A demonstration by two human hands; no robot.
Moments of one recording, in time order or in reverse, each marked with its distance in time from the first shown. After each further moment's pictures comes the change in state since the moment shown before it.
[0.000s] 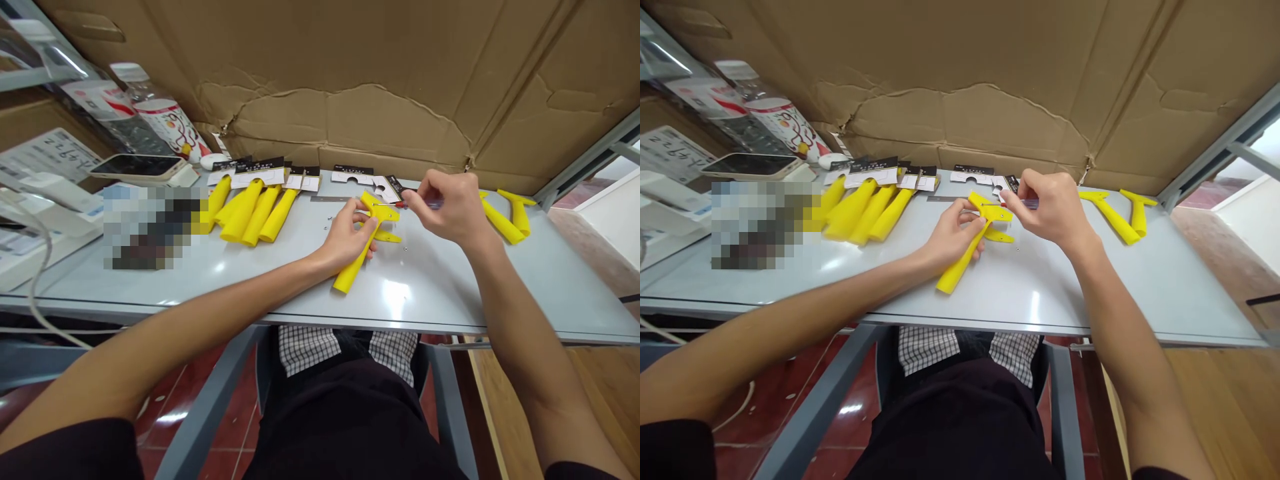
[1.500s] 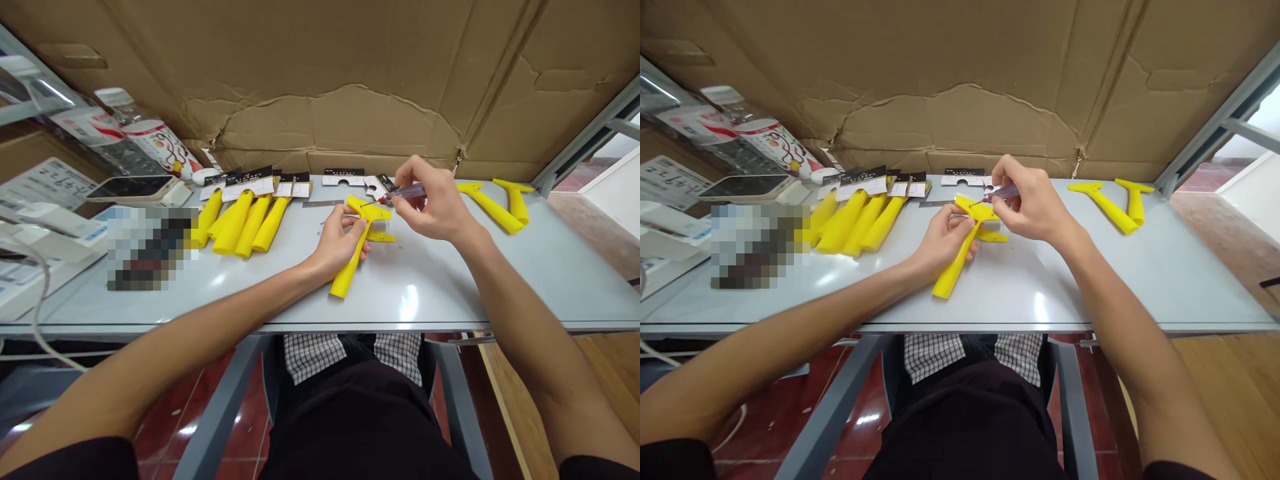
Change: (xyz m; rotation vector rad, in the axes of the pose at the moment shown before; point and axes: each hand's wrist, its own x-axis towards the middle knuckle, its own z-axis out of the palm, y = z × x) left_hand 0.001 -0.002 0.001 -0.017 0.044 -0.054; right_hand -0.001 -0.004 0.009 0.237 -0.014 -0.021
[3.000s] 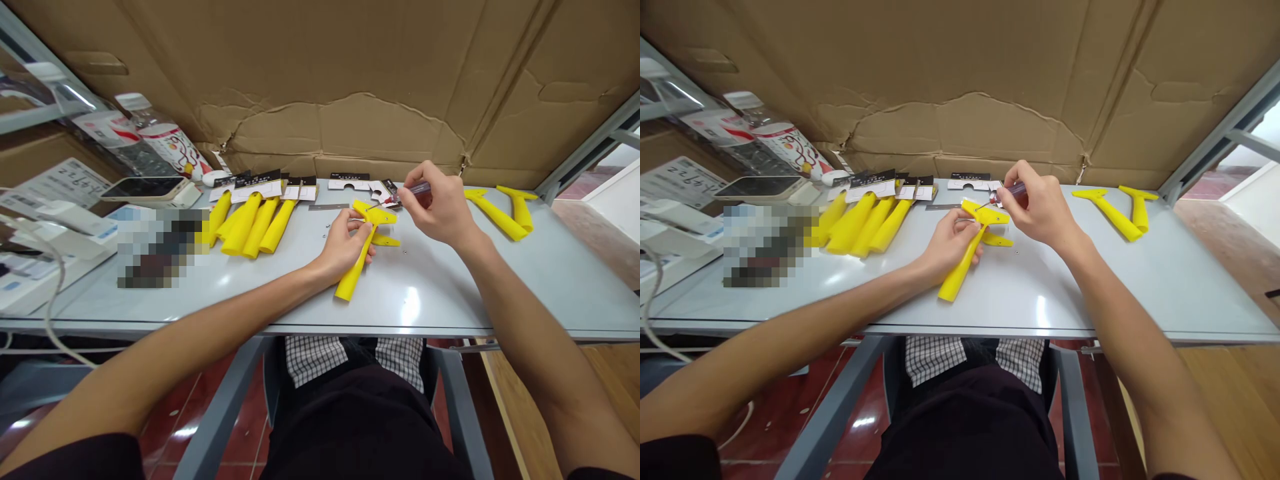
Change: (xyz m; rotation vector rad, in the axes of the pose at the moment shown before) left_hand 0.003 -0.004 -0.001 -0.028 -0.014 0.004; right_hand 0.000 0.008 0.009 0.038 0.130 0.027
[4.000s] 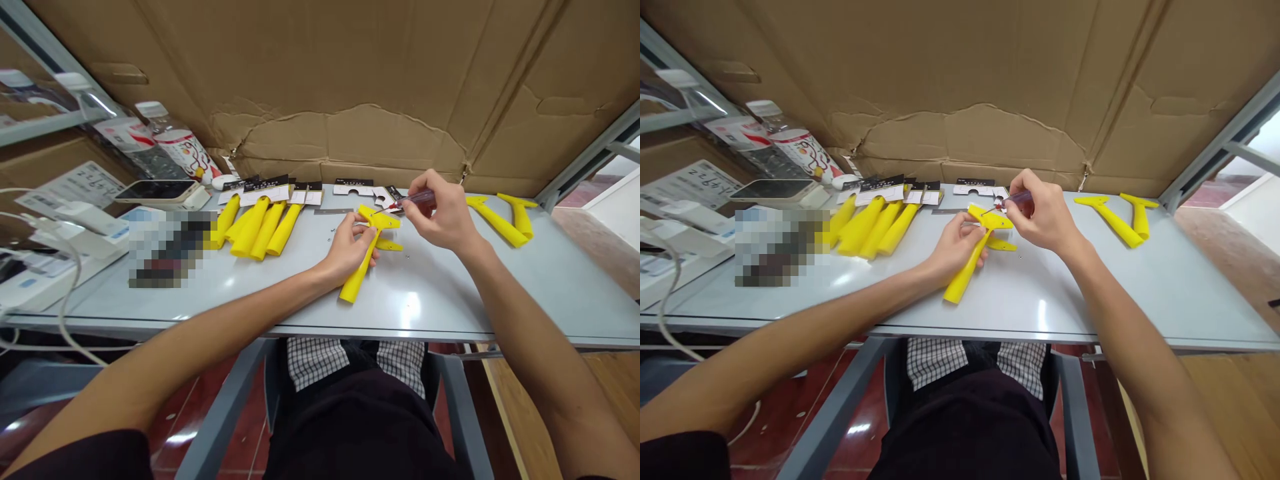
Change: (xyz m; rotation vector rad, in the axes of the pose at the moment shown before) left_hand -0.003 0.006 0.001 -0.024 -0.005 -0.011; right_hand 0.001 -0.001 -0.001 0.040 0.006 -0.060
